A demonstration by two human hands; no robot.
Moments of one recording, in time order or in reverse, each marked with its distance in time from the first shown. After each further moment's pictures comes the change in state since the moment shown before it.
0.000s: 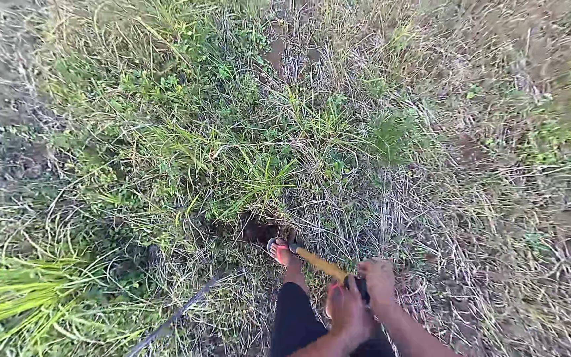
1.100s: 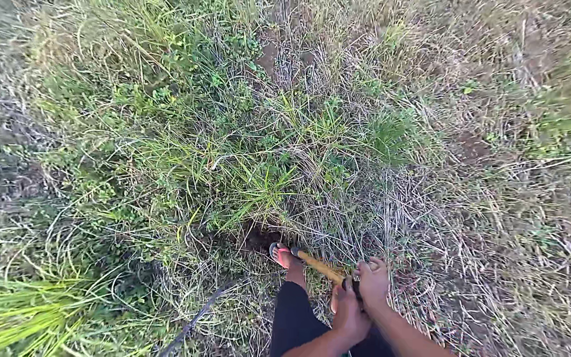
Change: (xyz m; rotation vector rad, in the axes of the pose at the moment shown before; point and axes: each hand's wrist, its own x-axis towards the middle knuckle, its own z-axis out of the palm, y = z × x) left_hand 0.033 -0.018 -0.028 -0.115 -0.041 -0.009; right_hand 0.026 0.003 0.043 -0.147 0.097 -0.035
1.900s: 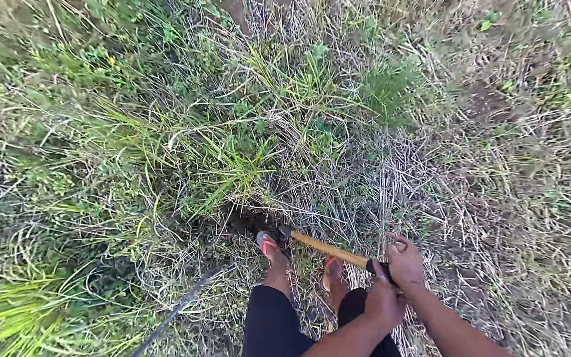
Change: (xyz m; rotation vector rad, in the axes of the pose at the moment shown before) left_hand 0.098 0.000 0.146 0.020 -0.113 0.068; right_hand 0.143 0.074 -0.094 -0.540 0.051 -0.053
